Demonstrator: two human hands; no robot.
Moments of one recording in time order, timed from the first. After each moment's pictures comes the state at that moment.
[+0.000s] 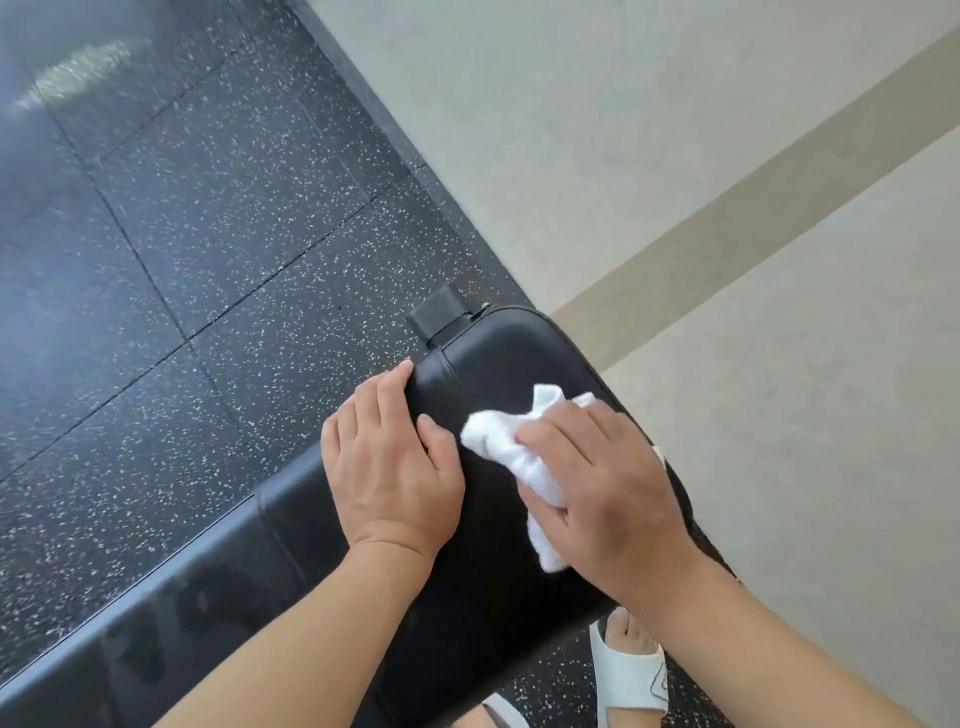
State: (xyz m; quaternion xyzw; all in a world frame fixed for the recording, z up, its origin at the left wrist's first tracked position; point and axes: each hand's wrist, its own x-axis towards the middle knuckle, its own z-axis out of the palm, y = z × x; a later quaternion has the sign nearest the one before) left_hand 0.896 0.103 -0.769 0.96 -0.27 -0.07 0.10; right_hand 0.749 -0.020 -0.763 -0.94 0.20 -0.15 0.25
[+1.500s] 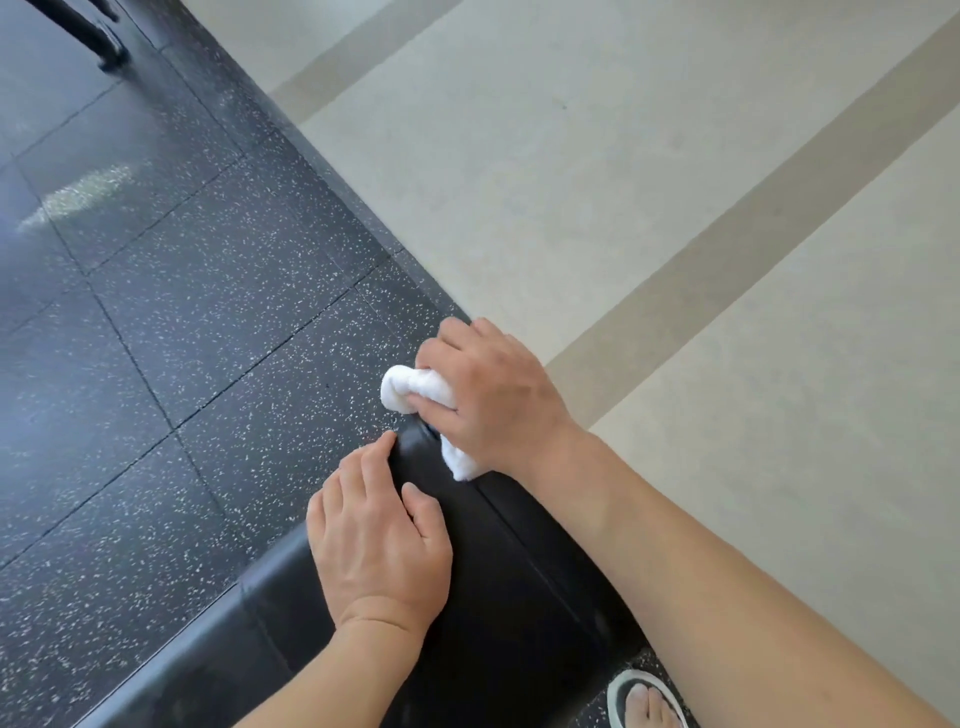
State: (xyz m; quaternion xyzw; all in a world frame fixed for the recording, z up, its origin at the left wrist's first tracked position) left_hand 0.895 0.103 -0.771 0.95 -0.27 -0.06 0.12; right_hand 0.873 -0.076 -0.762 -0.94 0.19 -0.10 0.26
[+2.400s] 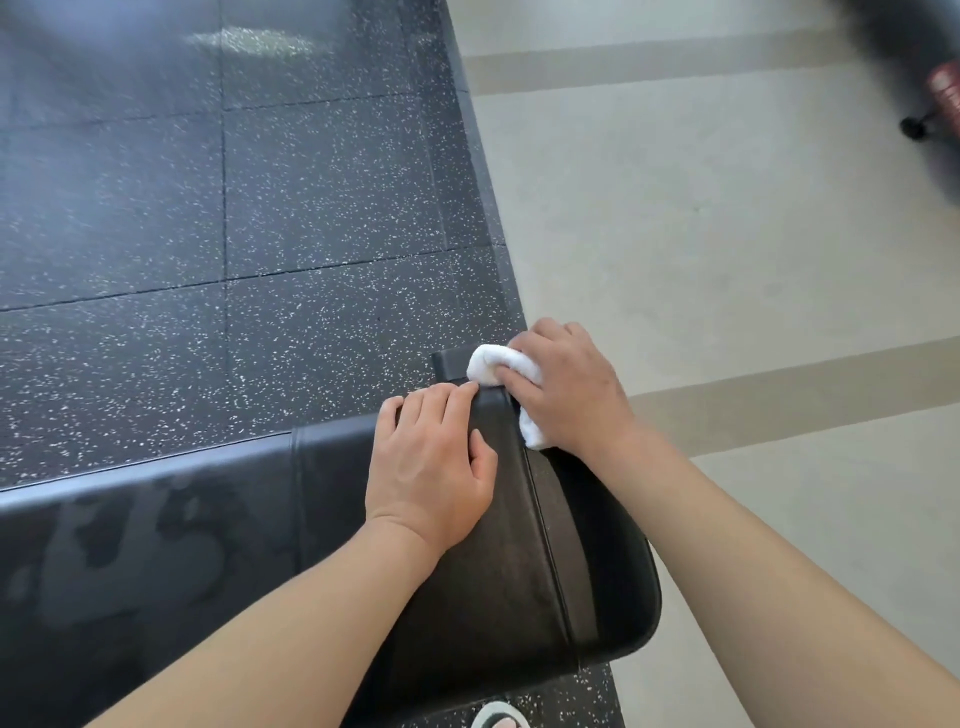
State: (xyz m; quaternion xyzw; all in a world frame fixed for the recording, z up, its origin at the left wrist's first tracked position) left_hand 0.897 0.106 -0.763 0.95 -0.26 -0.08 0.14; right_hand 0.895 -0.084 -0.757 -0.97 0.10 0.01 0.24
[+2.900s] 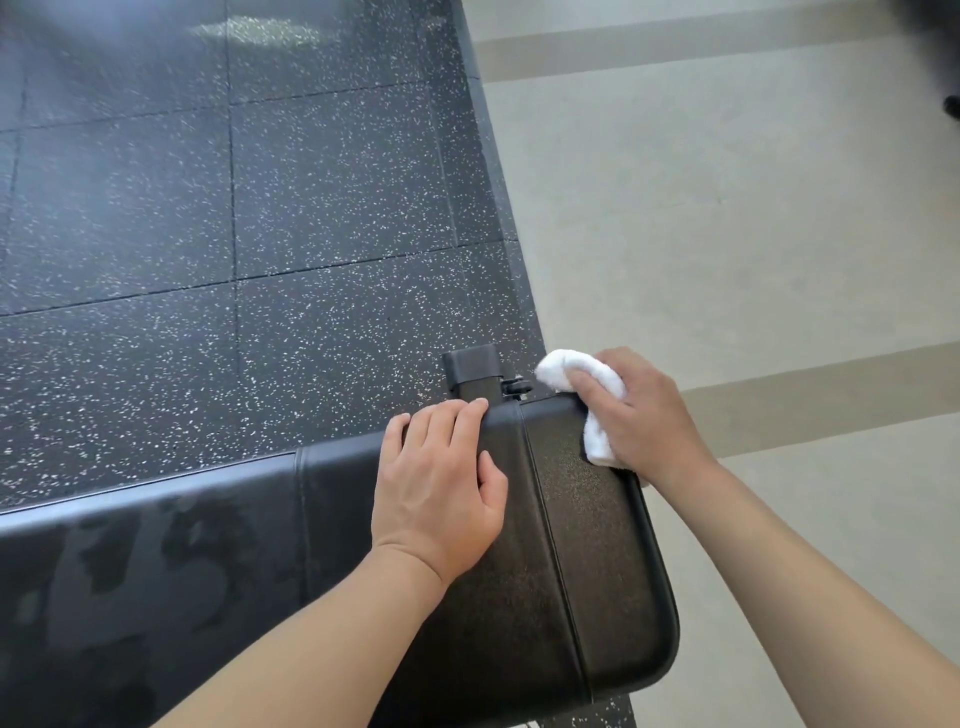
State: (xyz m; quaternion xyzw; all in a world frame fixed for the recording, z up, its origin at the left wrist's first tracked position) left_hand 0.898 0.107 -0.764 0.95 -0.26 -0.09 0.14; right_hand 0.870 -0.126 -0.773 -0.87 0.25 0.02 0.43
